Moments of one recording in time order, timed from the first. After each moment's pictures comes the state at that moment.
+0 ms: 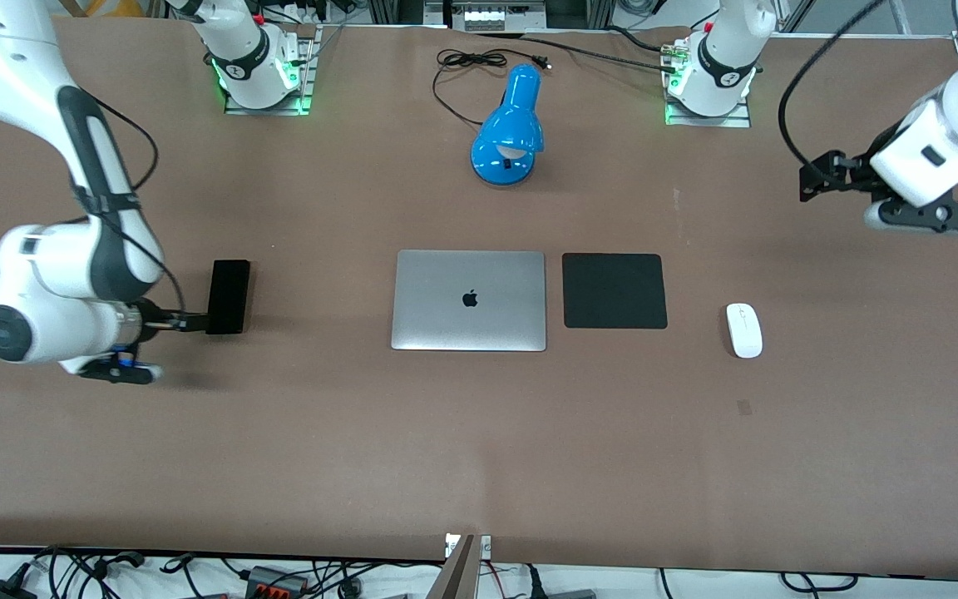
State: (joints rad) left arm -0.06 0.04 -0.02 -1.64 0.00 1.49 -0.03; right arm -0.09 0.62 0.10 -1.59 -0.06 1.87 0.12
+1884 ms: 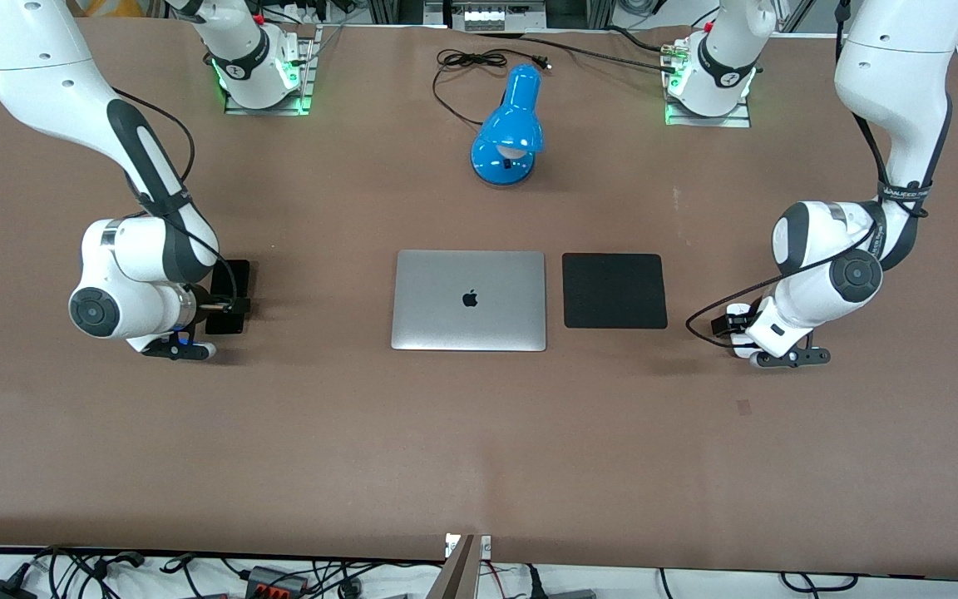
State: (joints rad) left arm -0.01 0.50 -0.01 -2.01 0.00 2.47 -0.11; right arm -0.08 0.61 0.10 -1.85 -0.06 2.11 0.13
